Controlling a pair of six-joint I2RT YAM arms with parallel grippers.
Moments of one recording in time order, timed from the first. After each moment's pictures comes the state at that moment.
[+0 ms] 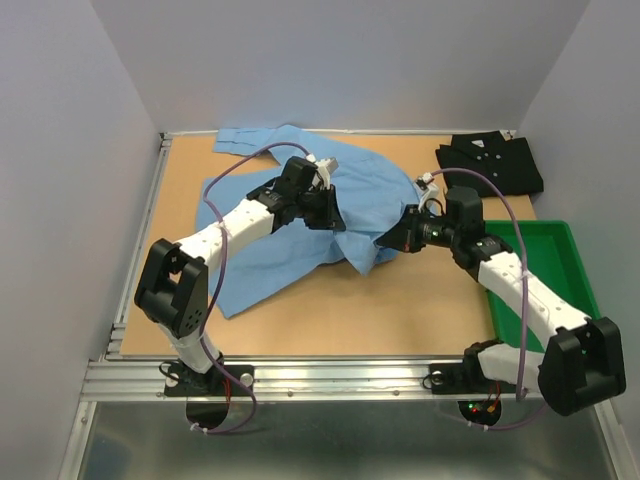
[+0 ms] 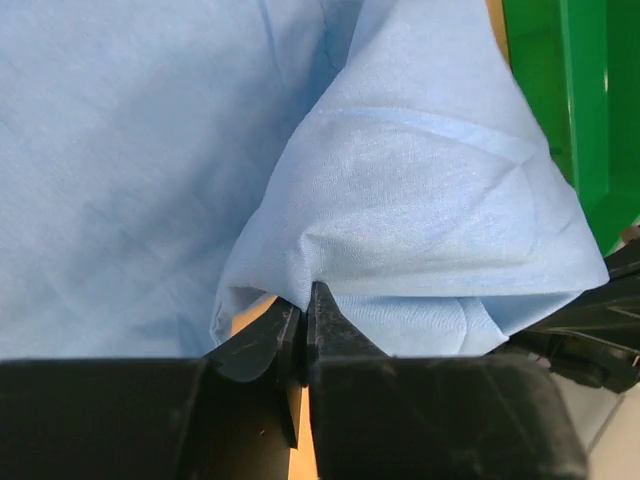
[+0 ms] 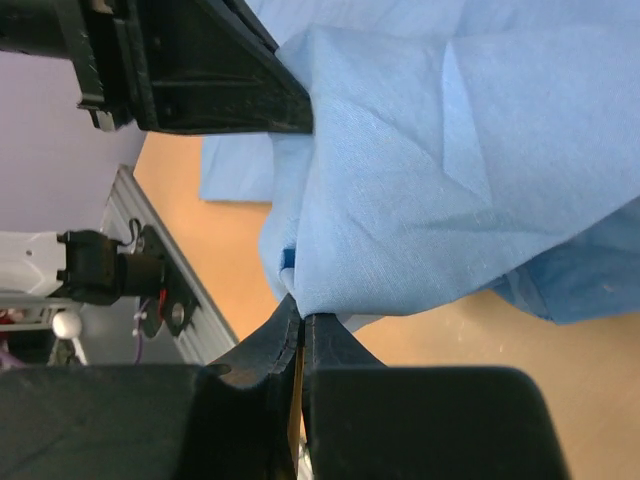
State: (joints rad) left arm -0.58 1.69 1.31 -0.37 0.37 -0.52; right arm 0.30 1.18 0.77 -0.06 -0.71 0.46
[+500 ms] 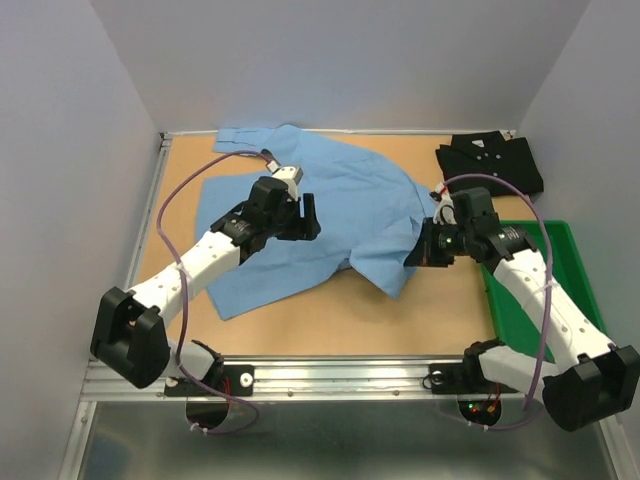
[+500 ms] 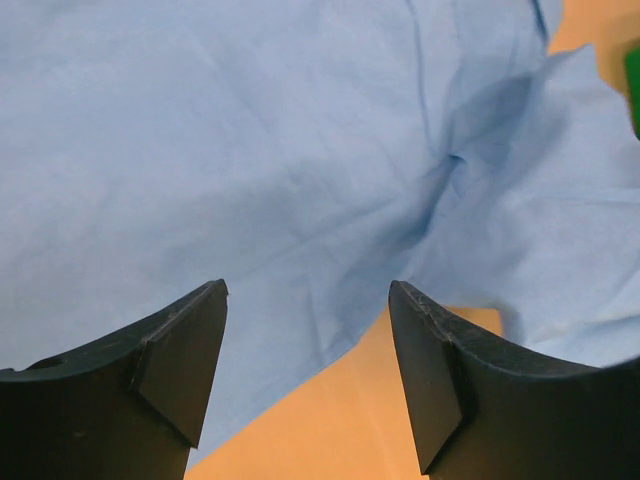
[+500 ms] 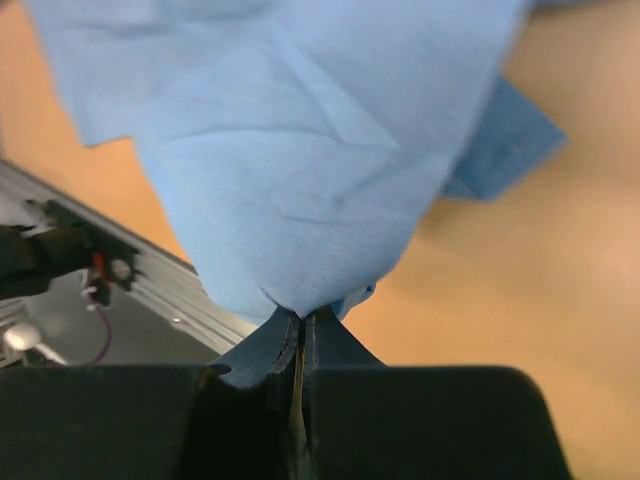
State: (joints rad) left arm -0.57 1.36 1.04 -0.33 0.08 -0.42; right arm 0.30 1.08 0.99 -0.77 -0.47 0.39
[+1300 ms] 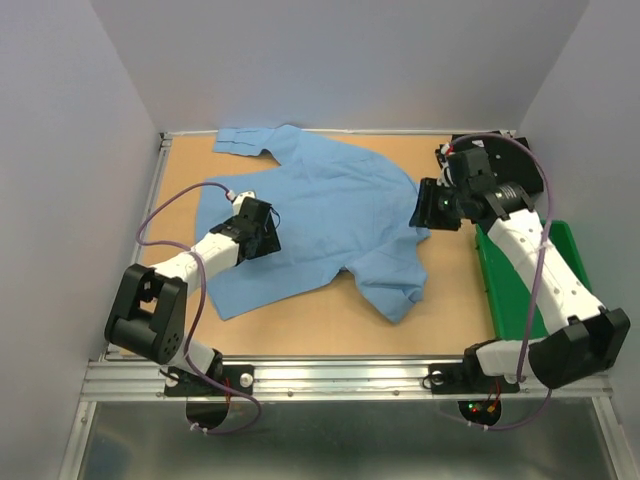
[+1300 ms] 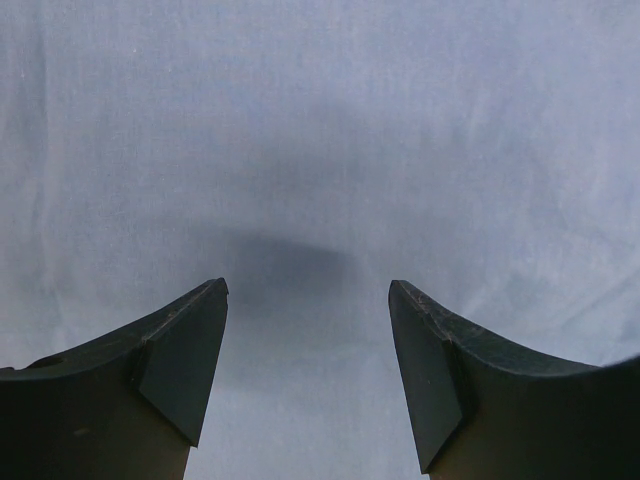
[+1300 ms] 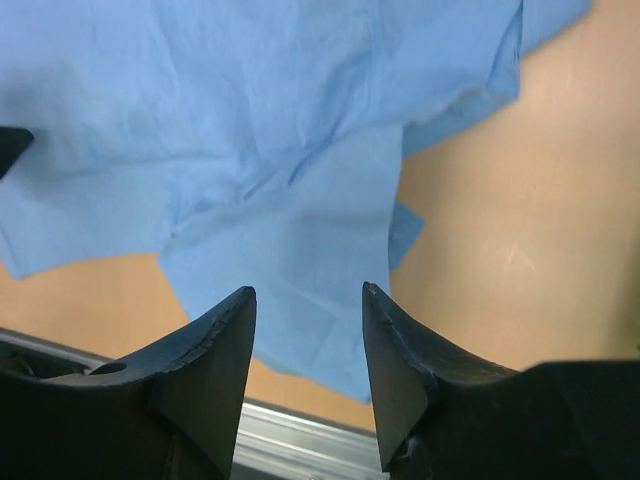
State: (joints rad) left arm -0.41 1.46 0.83 -0.33 -0.28 -0.59; right arm 0.30 1.28 1.31 -0.93 -0.13 0.38
